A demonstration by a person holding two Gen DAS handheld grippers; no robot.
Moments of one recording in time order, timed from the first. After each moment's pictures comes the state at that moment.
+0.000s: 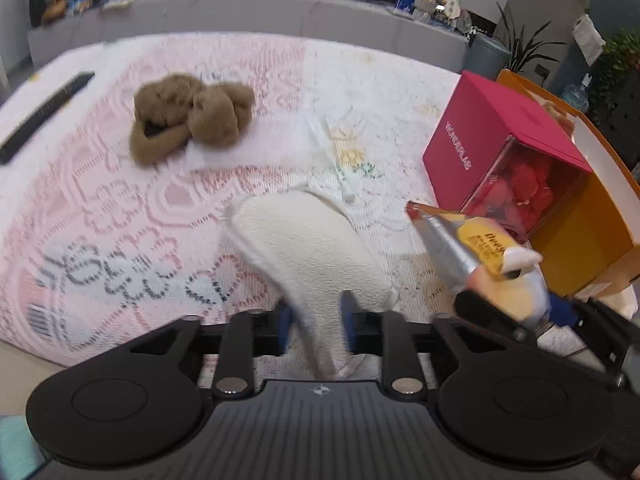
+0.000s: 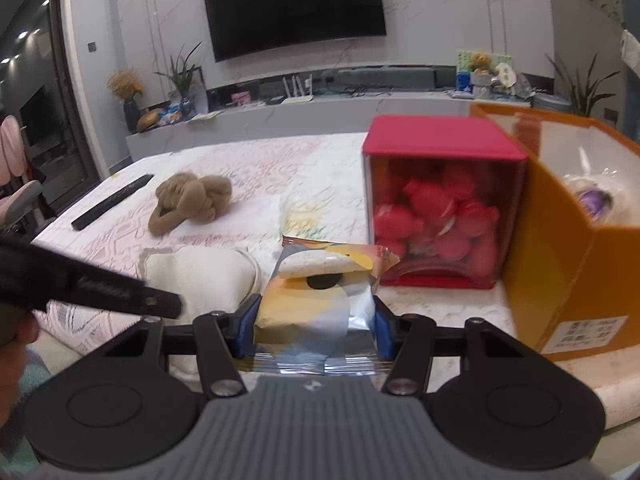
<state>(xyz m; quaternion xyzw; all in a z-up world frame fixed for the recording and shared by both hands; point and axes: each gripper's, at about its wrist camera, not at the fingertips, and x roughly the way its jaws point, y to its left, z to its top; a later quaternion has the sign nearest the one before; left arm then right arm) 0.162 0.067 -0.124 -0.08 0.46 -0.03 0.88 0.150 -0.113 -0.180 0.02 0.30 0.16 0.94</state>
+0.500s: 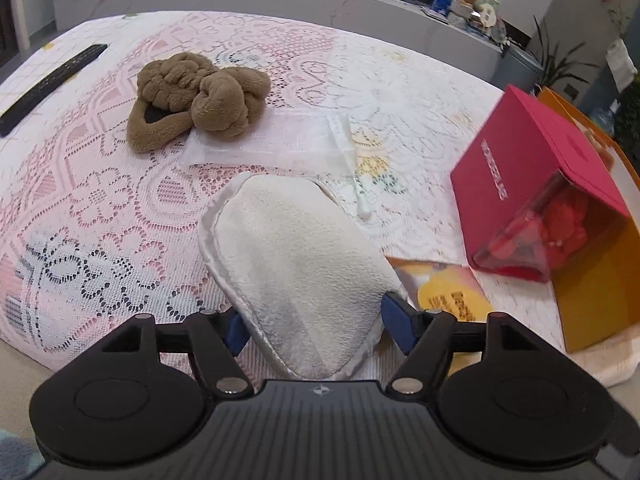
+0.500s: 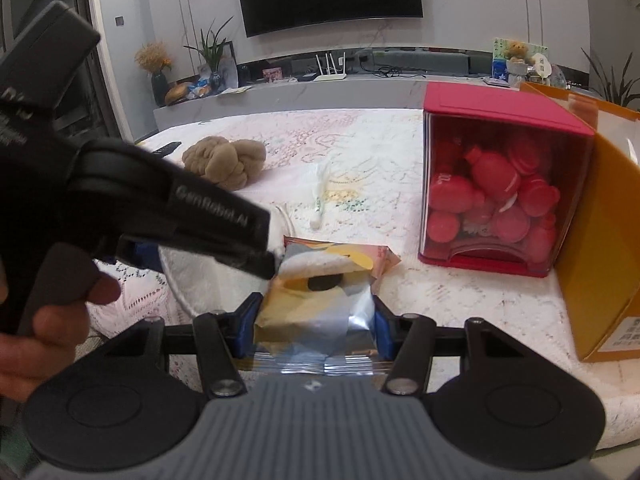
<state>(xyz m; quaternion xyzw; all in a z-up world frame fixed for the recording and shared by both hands) 0.192 0.064 -0.134 -0.13 0.48 0.01 0.87 0.162 -0.093 -0.198 0.00 0.32 0.20 0.92</state>
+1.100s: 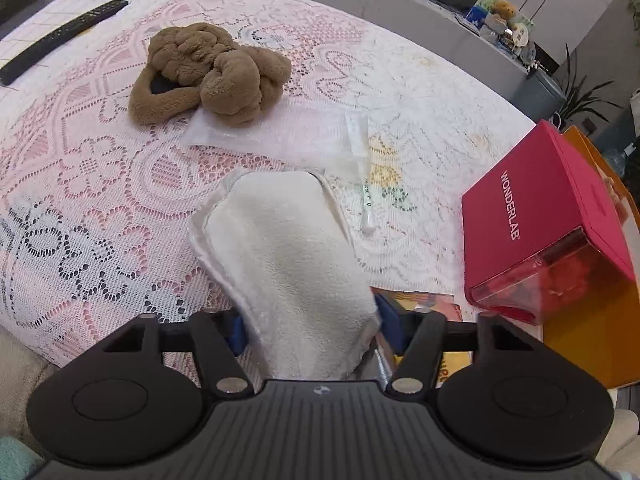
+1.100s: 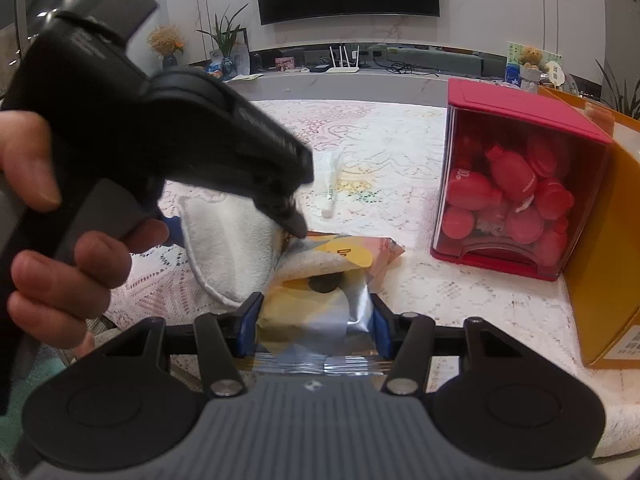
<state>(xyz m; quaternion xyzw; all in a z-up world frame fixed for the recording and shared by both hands) 0.211 0.068 -0.138 -0.19 0.49 0.03 0.85 0.160 -0.085 -0.201 -0.02 0.33 0.21 0.92</state>
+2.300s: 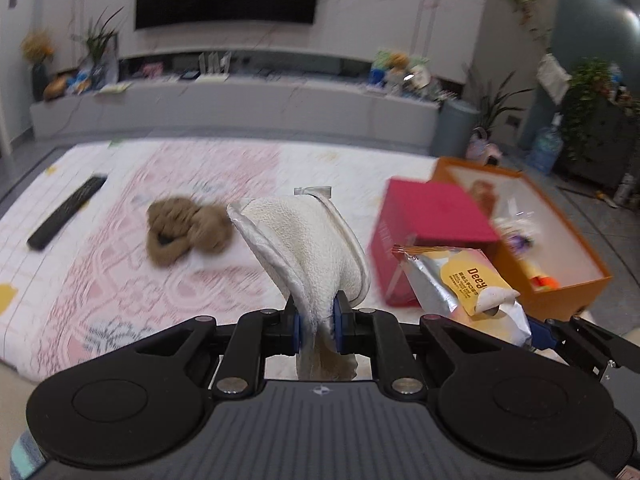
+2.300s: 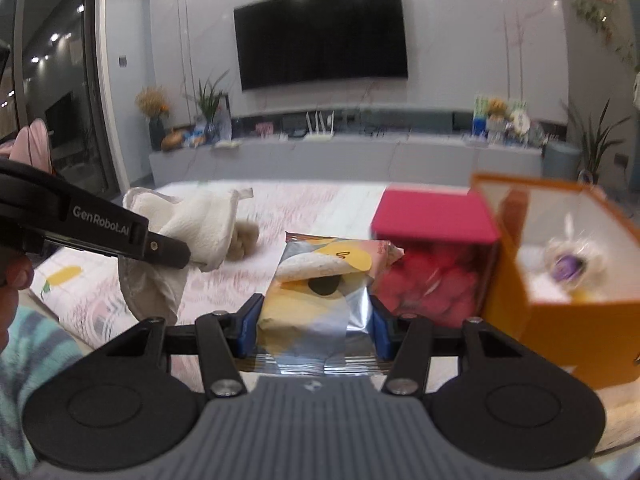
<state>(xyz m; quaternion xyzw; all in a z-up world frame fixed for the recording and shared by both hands) 0.106 0.031 -0.017 -0.04 0.34 -0.05 0.94 0.105 -0.140 -0.116 0.00 0.23 0.18 0.96</state>
